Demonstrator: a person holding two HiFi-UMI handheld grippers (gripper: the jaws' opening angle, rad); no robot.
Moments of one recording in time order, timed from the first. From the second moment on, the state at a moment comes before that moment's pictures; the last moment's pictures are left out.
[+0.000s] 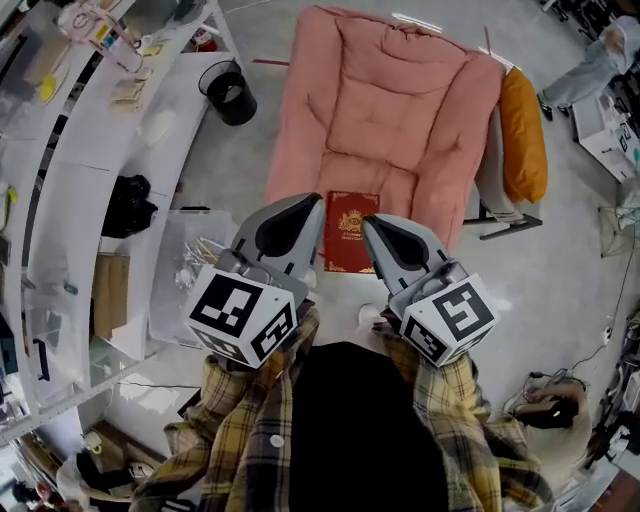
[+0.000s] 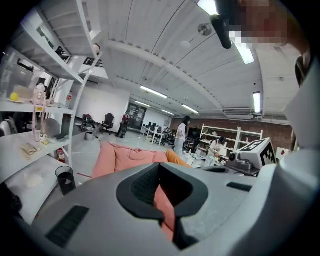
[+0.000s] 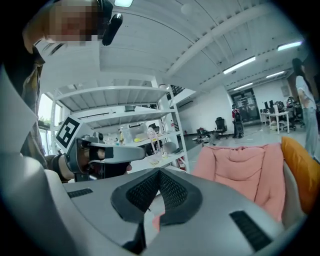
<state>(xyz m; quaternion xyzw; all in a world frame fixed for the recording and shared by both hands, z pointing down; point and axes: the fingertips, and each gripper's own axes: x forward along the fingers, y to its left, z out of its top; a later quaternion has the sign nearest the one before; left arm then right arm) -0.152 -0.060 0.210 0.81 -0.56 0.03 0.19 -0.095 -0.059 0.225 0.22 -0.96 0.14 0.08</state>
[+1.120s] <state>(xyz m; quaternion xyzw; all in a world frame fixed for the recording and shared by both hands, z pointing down) -0.124 -0.121 0.340 0.84 -0.42 0.09 0.32 -0.045 -0.113 0.304 0.37 -0.90 0.20 0.14</state>
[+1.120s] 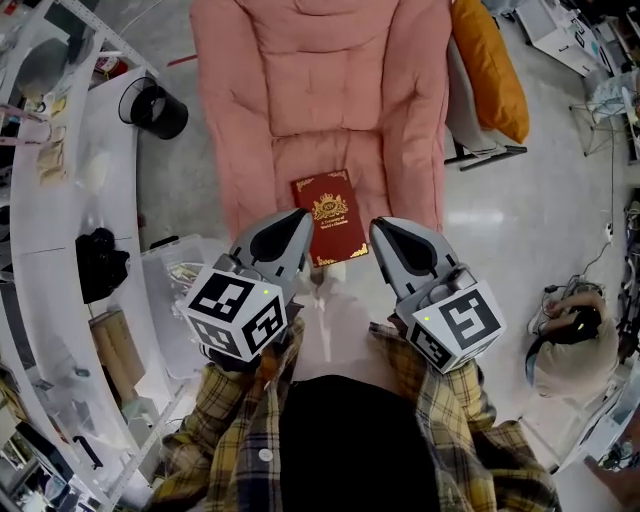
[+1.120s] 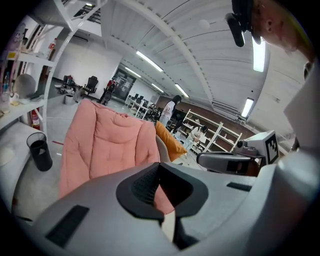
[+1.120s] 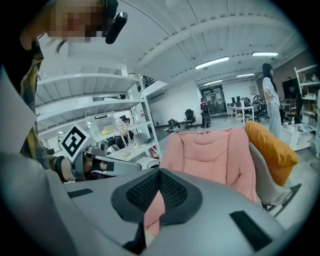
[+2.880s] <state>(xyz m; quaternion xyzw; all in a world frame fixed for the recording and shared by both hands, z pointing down) -0.128 -0.039 0.717 0.67 -0.40 0.17 0.60 -0.023 -0.100 0.517 0.37 -0.85 0.34 0.17</state>
